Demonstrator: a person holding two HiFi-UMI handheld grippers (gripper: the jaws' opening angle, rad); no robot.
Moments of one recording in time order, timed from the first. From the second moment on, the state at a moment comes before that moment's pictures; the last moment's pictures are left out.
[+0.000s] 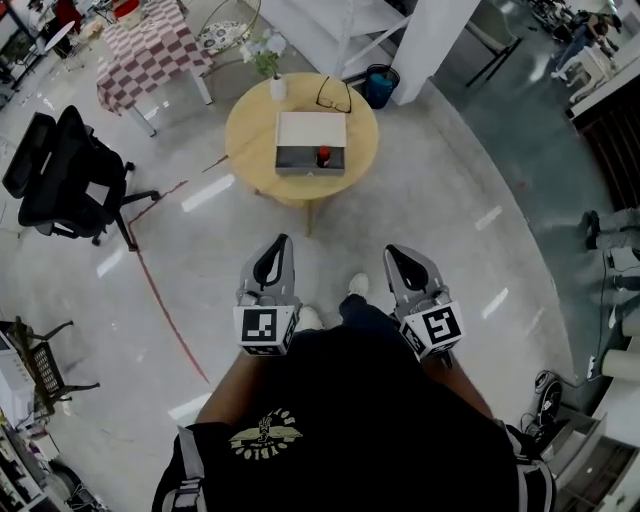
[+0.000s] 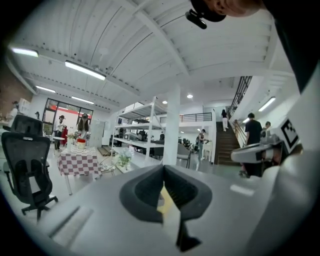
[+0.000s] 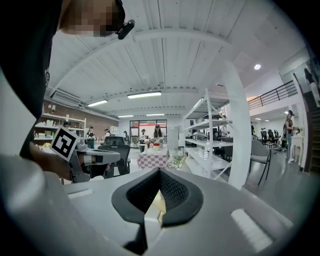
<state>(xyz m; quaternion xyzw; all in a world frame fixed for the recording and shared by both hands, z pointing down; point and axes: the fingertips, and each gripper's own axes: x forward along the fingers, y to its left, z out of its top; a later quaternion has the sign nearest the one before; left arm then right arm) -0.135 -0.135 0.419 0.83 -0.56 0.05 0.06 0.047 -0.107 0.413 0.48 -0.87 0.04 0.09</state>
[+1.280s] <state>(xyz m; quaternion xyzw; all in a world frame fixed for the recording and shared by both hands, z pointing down) -0.185 -0.191 0.442 0.80 -0.59 0.05 0.10 -0.033 -0.192 0.435 0.39 -0.91 0.07 0.09</state>
